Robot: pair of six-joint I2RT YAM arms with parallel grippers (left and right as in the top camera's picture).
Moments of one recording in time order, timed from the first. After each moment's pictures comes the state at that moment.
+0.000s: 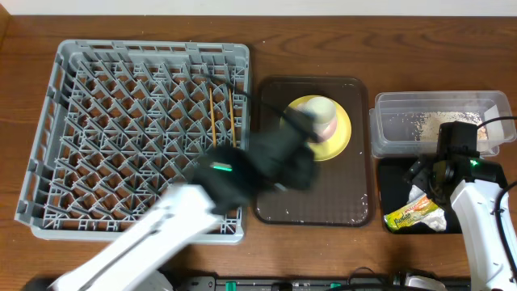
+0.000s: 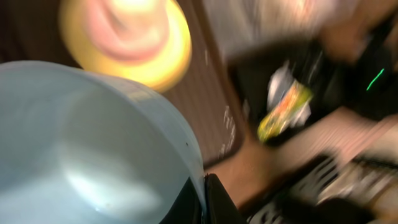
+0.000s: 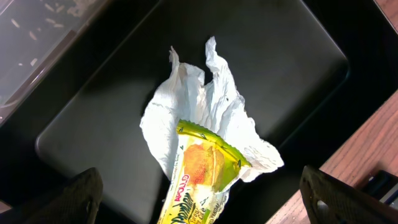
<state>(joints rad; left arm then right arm) -0.84 1.38 1.43 -0.94 0.12 -0.61 -0.19 1.27 0.84 -0.95 0.27 0.58</state>
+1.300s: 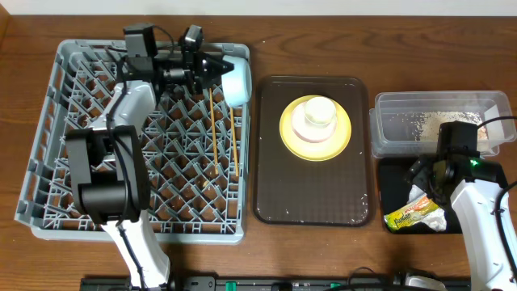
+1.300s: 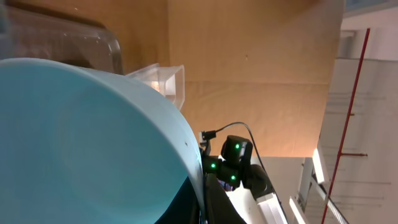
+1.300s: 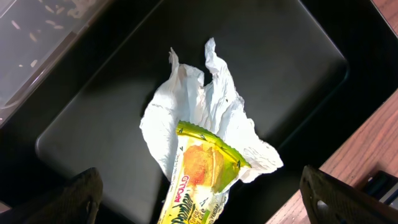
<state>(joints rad) 0.07 2.08 1.44 -0.01 1.52 -0.90 -0.19 1.27 0.84 -0.95 0.27 0.58</state>
